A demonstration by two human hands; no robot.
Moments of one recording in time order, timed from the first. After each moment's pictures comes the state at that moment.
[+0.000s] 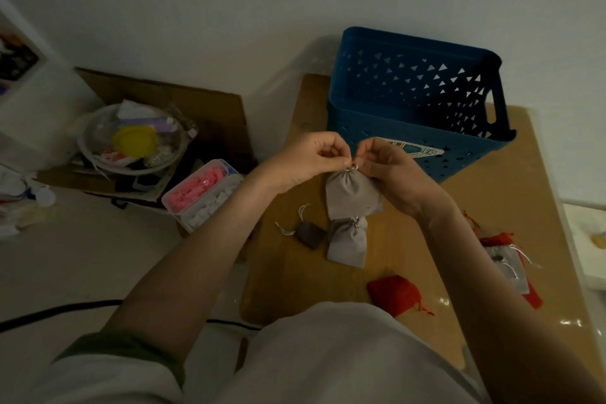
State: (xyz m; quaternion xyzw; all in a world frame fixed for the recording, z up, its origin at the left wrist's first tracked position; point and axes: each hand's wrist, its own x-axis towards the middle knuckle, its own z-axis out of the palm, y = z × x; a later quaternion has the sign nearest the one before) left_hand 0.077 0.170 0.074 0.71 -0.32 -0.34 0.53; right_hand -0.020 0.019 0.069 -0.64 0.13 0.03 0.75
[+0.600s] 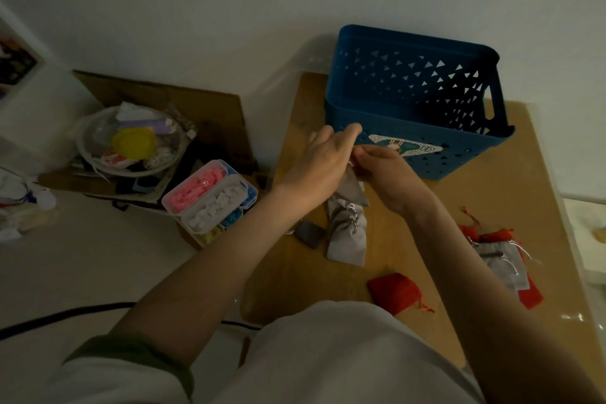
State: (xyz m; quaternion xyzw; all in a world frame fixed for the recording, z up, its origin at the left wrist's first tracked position) left_hand 0.047 0.152 0.065 0.83 -0.48 0.12 0.27; right_hand -0.015 0.027 0.060 -0.65 0.19 0.02 0.73
